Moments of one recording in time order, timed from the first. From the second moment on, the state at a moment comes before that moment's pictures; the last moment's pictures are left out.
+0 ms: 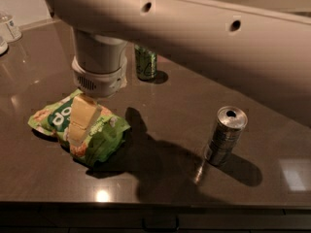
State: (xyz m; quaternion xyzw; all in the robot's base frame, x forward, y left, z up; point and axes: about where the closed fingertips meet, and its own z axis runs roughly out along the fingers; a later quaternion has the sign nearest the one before) arm 0.463 0.114 0.878 -0.55 0.83 0.05 0.10
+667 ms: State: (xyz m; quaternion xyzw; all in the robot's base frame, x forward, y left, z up) arm 0.451 0.131 0.852 -0.56 0.82 0.06 0.06
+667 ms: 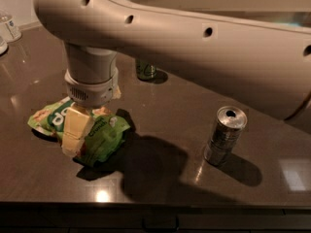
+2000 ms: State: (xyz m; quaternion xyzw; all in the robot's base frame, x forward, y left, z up) arm 0.460 0.111 0.882 -0.58 0.81 0.07 0.08
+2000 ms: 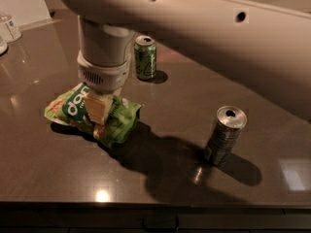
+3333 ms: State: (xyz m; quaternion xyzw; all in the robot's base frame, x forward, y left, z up) arm 0.482 0.007 0.930 -0.75 0.66 0.02 0.07
